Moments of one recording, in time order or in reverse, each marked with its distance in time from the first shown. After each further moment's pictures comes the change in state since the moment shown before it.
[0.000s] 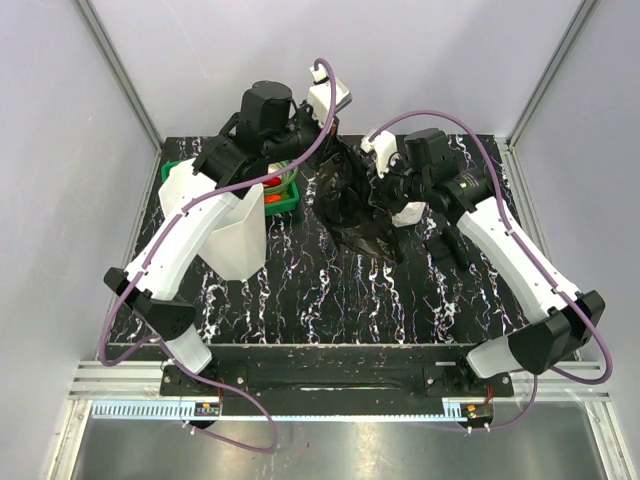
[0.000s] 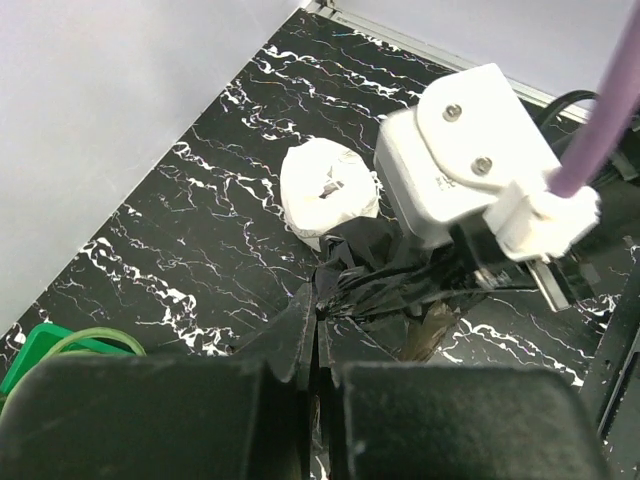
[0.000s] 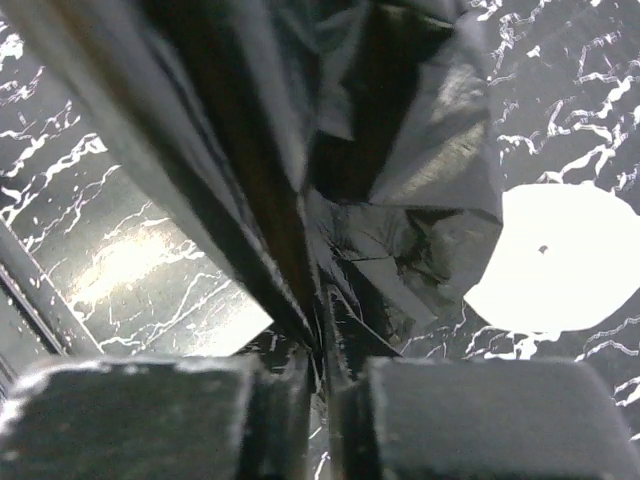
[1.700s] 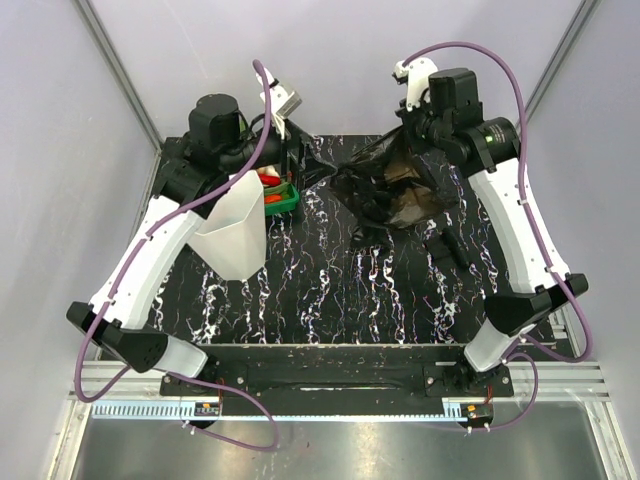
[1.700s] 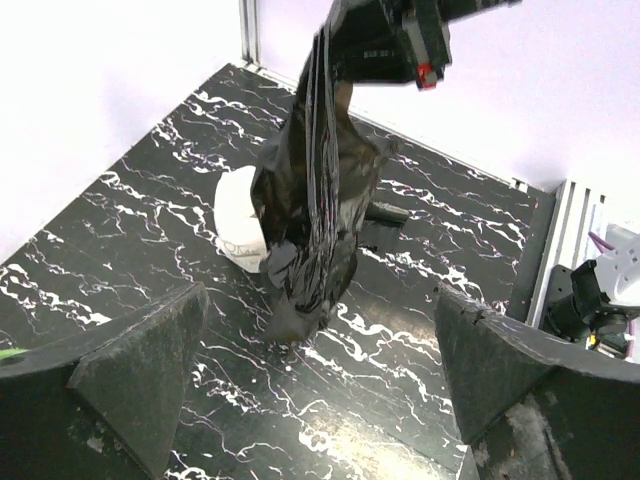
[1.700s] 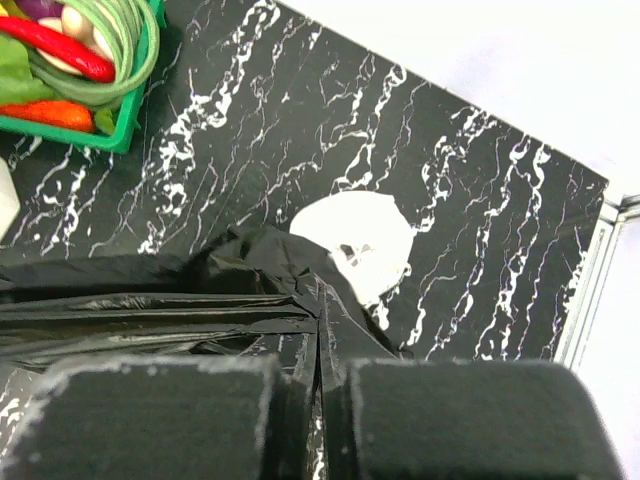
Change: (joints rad) left arm 0.152 -0.232 -0.300 0.202 0.307 -0.164; right arm -0.093 0.232 0.580 -0.216 0.394 0.118
